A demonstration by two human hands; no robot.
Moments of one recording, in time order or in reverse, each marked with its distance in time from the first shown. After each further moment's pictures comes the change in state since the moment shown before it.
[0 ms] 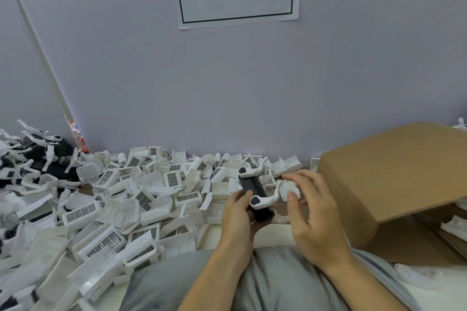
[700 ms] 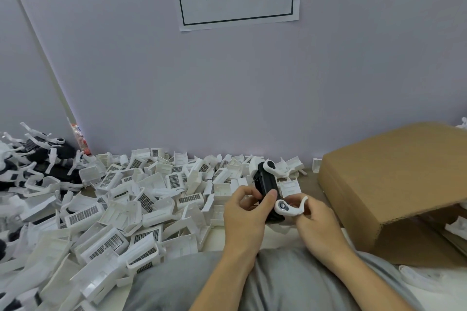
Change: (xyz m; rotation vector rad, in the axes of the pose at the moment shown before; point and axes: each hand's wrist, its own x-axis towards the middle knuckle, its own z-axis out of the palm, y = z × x) left_hand -0.007 -0.007 0.002 0.261 -0.012 0.352; right_hand 0.001 0.020 0.002 0.107 -0.244 0.492
